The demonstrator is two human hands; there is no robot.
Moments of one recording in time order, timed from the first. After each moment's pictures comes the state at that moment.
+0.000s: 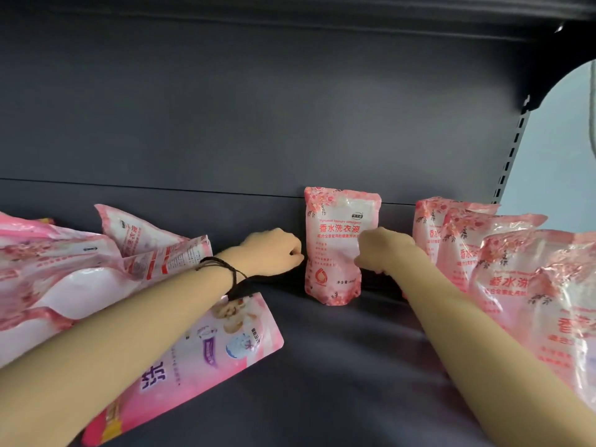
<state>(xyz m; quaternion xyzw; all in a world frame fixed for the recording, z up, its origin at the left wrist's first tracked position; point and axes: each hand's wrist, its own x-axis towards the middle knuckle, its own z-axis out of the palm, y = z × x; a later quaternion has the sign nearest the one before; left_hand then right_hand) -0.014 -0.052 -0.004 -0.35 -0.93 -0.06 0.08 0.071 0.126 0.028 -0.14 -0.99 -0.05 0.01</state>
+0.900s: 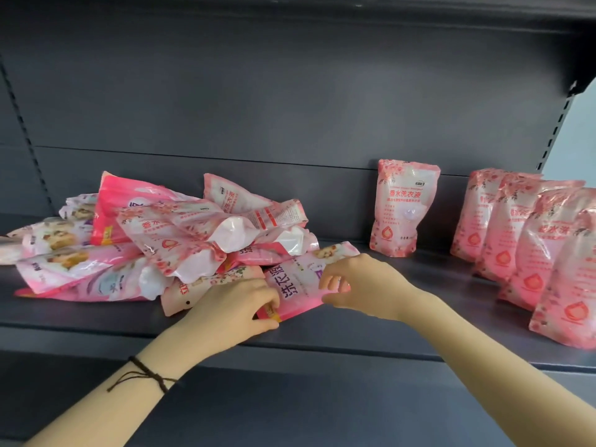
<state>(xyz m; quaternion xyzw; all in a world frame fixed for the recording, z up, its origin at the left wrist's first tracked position) 0.138 -0.300 -0.084 -0.39 -0.91 -0.07 0.12 0.183 -0.063 -0.039 0.11 -0.99 0.10 0.06</state>
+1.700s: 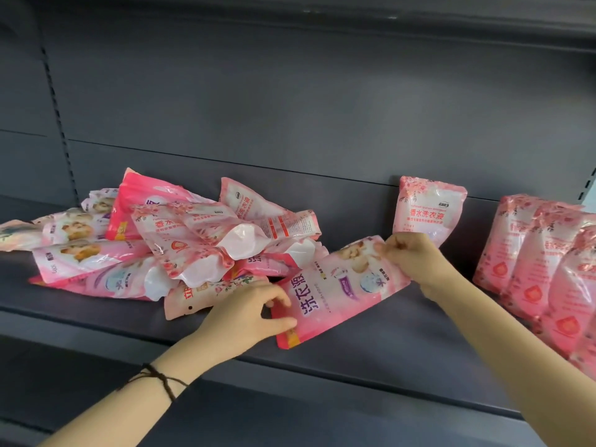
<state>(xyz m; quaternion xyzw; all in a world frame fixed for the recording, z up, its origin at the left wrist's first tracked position) 0.127 -0.286 -0.096 -0.28 -0.90 -0.32 0.08 0.128 -0.007 -0.016 -0.08 -0.85 0.49 0.17</state>
